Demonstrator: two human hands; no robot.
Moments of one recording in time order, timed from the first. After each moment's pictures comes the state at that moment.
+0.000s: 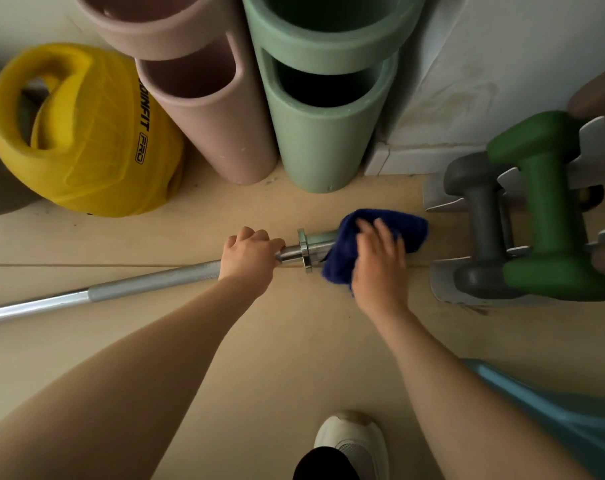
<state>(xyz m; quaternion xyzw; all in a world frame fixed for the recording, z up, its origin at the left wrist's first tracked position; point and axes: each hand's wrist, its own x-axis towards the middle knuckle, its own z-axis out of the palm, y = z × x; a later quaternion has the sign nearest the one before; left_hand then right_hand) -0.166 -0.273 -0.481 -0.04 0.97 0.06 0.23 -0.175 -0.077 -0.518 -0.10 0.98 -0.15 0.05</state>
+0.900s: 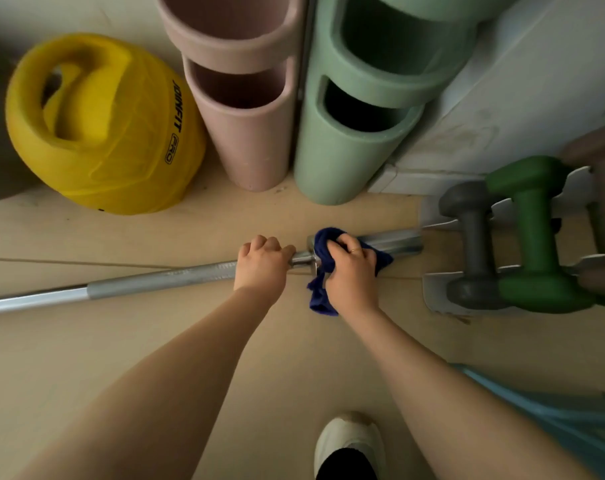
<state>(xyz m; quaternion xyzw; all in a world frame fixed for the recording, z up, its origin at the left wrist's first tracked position) -0.158 -0.281 -0.492 -0.03 0.97 0.09 0.21 -0.172 -0.138 -0.475 -0.04 0.96 -0.21 0.19</state>
